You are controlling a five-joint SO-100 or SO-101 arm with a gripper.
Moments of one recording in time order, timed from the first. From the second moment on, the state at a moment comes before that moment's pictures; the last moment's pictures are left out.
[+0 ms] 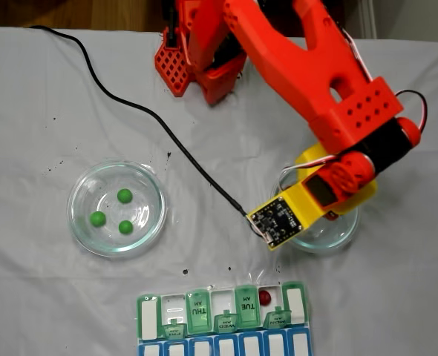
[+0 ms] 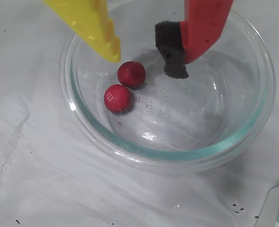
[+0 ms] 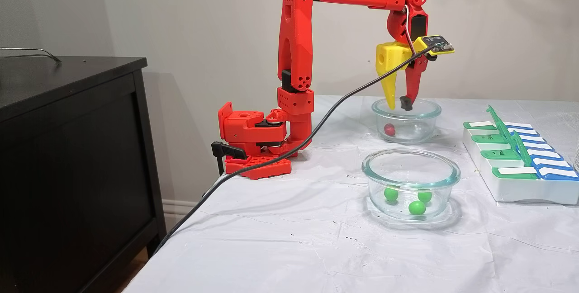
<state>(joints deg) -35.7 105.5 95.4 80.3 -1.8</state>
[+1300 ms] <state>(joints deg) -39.7 100.0 100.5 80.7 2.5</state>
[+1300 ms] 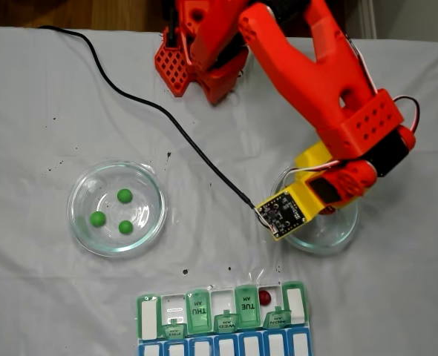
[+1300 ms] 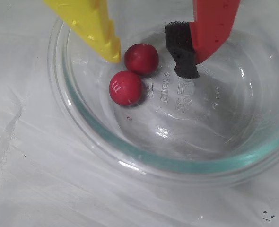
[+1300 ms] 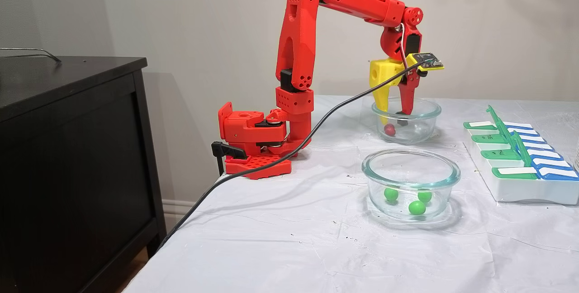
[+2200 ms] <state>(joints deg) -44.6 96.2 100.6 80.9 3.0</state>
